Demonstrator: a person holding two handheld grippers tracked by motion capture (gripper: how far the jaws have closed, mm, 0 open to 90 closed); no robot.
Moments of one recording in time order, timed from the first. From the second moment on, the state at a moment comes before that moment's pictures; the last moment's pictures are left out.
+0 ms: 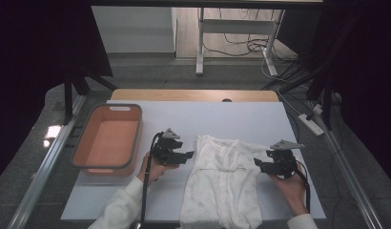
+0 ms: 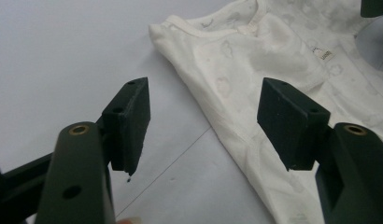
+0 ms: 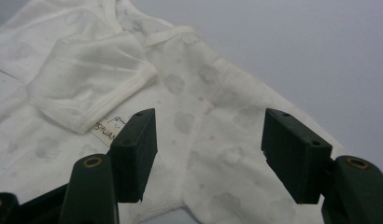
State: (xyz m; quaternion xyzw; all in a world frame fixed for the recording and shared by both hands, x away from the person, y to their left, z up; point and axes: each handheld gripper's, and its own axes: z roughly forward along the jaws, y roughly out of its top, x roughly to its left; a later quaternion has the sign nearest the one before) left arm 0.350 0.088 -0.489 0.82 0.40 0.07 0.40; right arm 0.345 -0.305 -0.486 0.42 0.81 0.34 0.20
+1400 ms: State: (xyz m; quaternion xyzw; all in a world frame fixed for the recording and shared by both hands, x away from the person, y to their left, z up) left arm 0.350 0.090 -0.489 0.82 0.40 0.08 0.40; right arm 0.341 -0.405 -0.490 0.58 0.73 0.27 0.25
